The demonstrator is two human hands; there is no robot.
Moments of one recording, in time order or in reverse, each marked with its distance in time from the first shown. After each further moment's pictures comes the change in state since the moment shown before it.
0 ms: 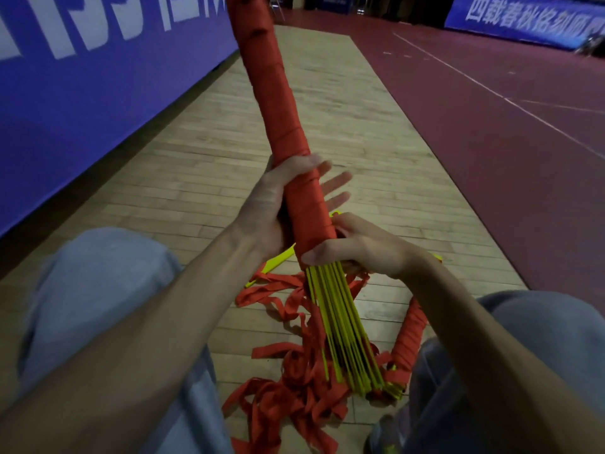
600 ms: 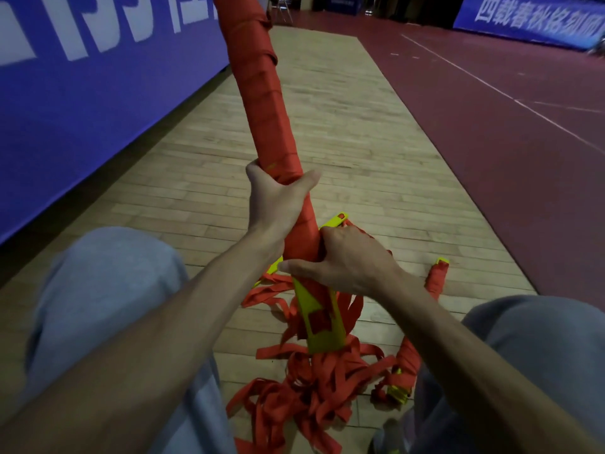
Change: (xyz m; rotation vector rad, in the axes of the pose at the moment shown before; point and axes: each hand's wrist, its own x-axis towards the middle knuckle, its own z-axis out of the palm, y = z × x) left_hand 0.017 -0.009 -0.020 0.777 0.621 0.300; right_hand 0.018 0.016 0.029 -0.807 0.343 0.219
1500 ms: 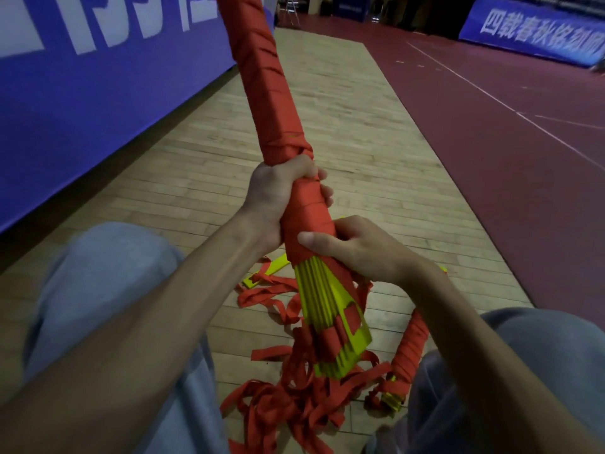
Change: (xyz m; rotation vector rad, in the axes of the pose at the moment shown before) left_hand -0.004 0.031 -0.010 -0.471 -0.359 -0.211; right_hand 0.000 0.005 -0.033 0.603 -0.164 -0.083
